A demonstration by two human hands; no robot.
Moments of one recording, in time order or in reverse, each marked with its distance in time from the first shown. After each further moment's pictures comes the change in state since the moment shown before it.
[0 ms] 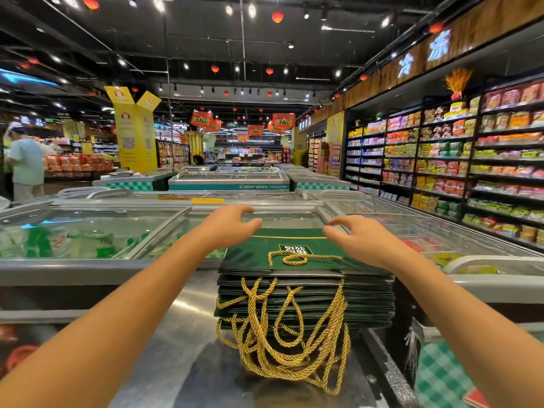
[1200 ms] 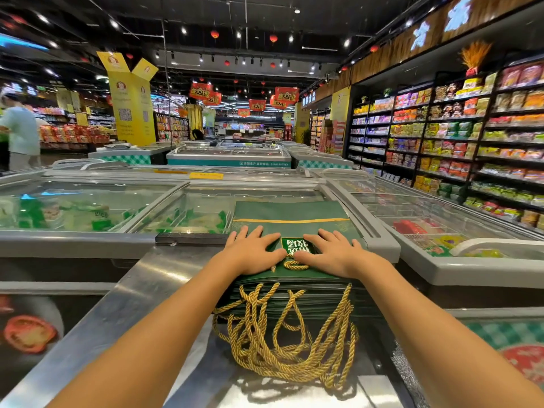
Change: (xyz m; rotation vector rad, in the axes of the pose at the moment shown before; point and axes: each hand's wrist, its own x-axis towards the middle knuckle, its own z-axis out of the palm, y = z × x) left_hand 0.017 -0.030 0.115 0.273 -0.321 -0.052; right_hand 0.039 0.024 0.105 -0.223 -0.364 0.078
